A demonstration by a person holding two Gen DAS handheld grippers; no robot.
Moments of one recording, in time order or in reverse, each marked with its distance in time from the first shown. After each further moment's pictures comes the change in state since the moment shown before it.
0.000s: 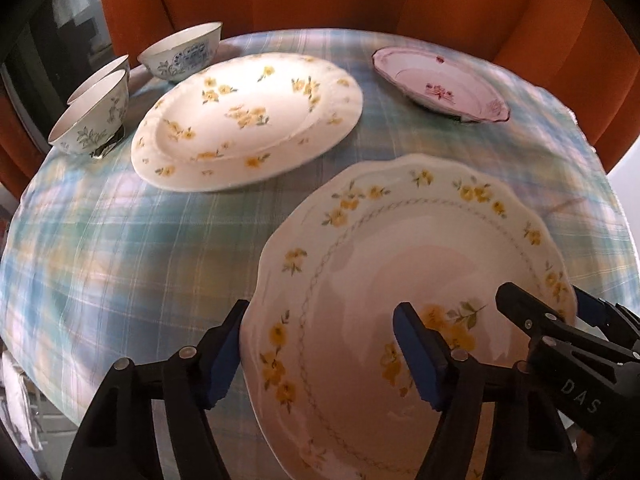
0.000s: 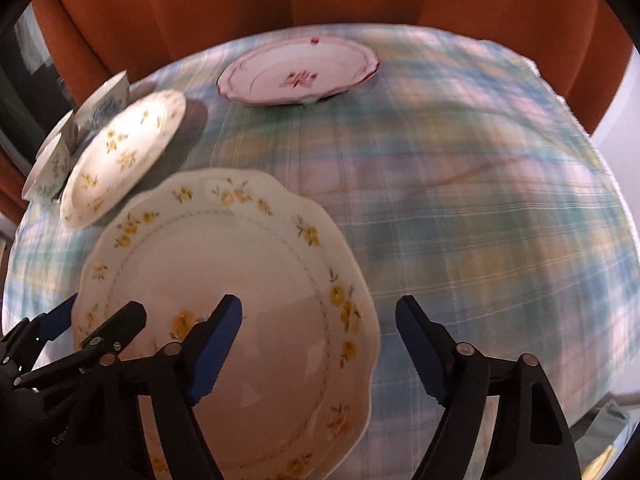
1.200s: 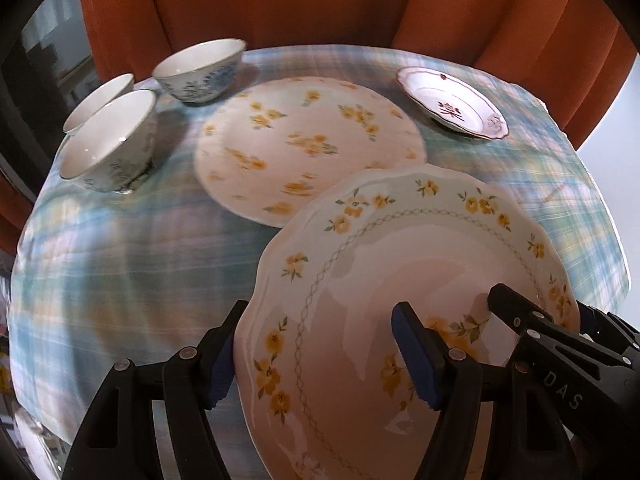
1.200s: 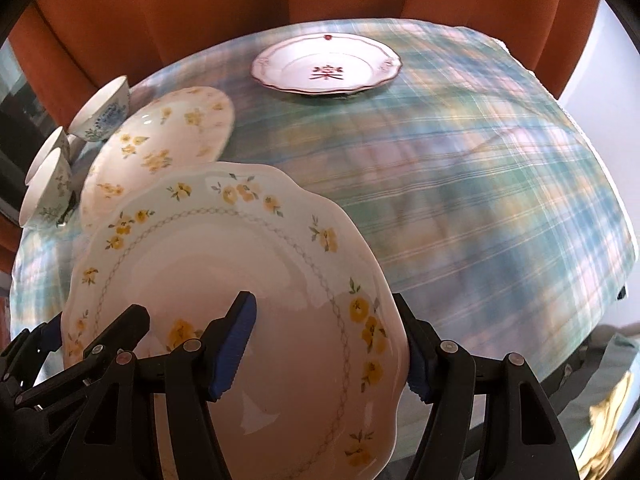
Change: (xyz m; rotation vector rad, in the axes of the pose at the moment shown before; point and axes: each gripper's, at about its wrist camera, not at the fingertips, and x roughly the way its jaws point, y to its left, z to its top) left arm -0.024 0.107 0.026 0.148 -0.008 -0.133; right arm -0.026 0.099 -0.009 0.176 0.013 -0.116
